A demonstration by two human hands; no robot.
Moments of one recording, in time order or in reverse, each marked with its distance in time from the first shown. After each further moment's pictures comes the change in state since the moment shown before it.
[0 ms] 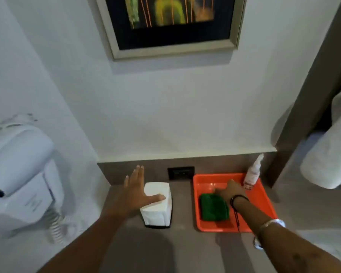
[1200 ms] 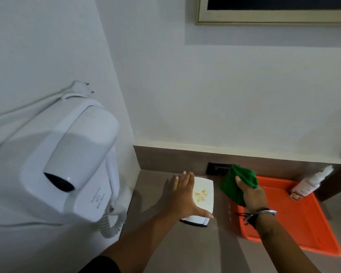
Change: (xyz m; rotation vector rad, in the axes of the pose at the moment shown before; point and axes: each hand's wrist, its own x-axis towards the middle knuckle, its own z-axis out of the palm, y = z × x) left_hand 0.014 -0.029 0.053 -0.028 -0.077 0.120; right_hand -0.041 -0.097 0.078 0.958 0.052 0.006
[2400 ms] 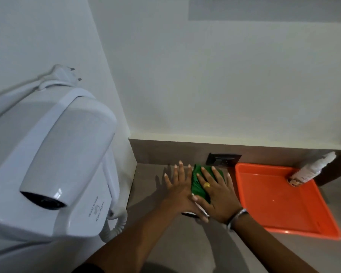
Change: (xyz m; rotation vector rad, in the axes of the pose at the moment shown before) left_hand 0.015 -0.020 0.005 0.108 -0.267 -0.061; right_hand -0.035 0.037 0.056 -1.429 -0.458 -0.733
